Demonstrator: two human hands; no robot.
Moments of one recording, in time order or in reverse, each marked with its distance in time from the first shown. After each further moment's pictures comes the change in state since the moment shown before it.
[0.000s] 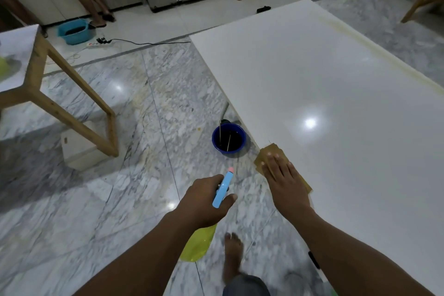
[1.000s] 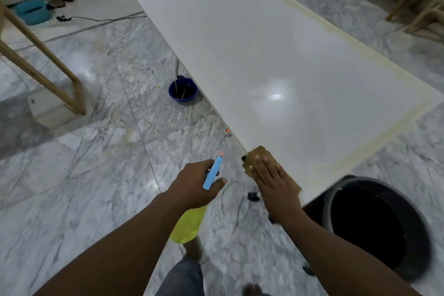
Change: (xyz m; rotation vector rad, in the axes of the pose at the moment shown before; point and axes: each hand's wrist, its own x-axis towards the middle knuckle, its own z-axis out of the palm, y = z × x) left_hand -0.346 0.184 0.265 0.030 -0.066 0.072; right_hand -0.528 0.073 0.032 0.026 0.056 -0.007
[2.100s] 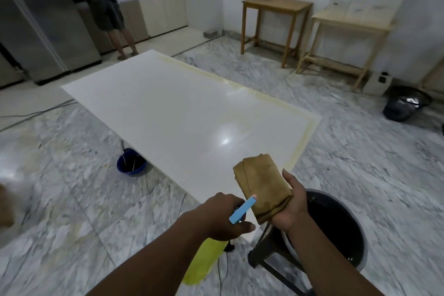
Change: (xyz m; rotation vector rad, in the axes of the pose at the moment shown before) left_hand -0.002 0.178 0.001 0.347 -0.448 0.508; right_hand -0.073 0.067 -0.214 2.675 0.459 1.133
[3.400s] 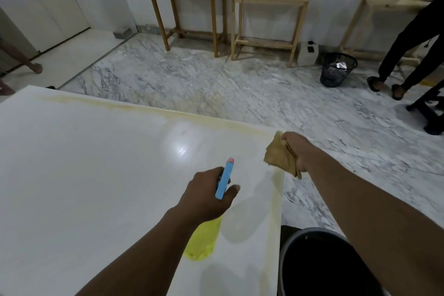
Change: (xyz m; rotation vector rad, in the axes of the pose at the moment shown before) left_hand 0.333 -0.013 -0.142 -0.103 0.196 0.132; right_hand 0.237 -0.327 0.026 -0.621 0.647 -0.256
